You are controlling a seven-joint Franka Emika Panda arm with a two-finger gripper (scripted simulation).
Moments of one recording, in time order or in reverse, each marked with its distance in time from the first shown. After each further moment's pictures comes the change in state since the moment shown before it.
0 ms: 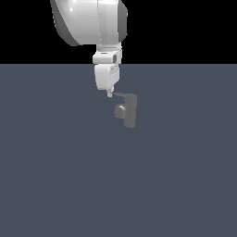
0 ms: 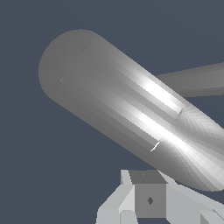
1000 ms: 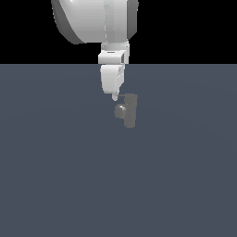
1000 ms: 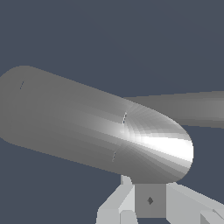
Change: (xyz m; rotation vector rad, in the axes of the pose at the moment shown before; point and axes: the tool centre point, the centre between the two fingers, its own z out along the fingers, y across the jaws) arm 0.030 0.039 0.000 -0.003 -0.005 -0.022
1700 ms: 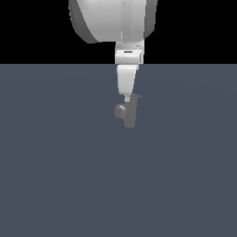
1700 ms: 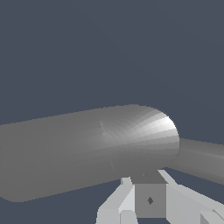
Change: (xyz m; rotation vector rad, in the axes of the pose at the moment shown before) arm 0.045 0.007 0.000 -0.004 -0.005 -0.022
